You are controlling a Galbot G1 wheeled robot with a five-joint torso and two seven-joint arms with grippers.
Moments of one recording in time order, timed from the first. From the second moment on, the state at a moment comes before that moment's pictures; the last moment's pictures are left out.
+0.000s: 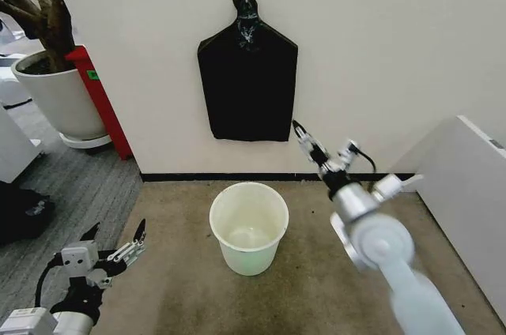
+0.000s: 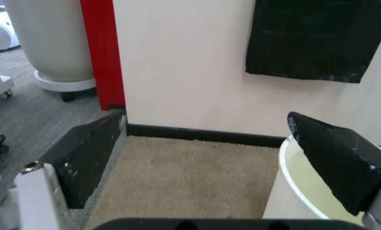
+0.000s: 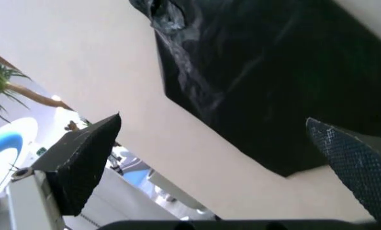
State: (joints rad) left arm 2.03 -1.33 -0.86 -2.50 -0.47 0.11 -0.05; right arm -0.90 1.21 0.19 2.04 1.35 -0.10 0.25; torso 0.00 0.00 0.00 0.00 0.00
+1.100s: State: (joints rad) left arm 2.13 -1.36 -0.91 -2.50 -0.43 0.05 -0.06; right arm -0.25 1.61 0.18 1.35 1.47 -0.04 0.29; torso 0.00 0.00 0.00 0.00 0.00
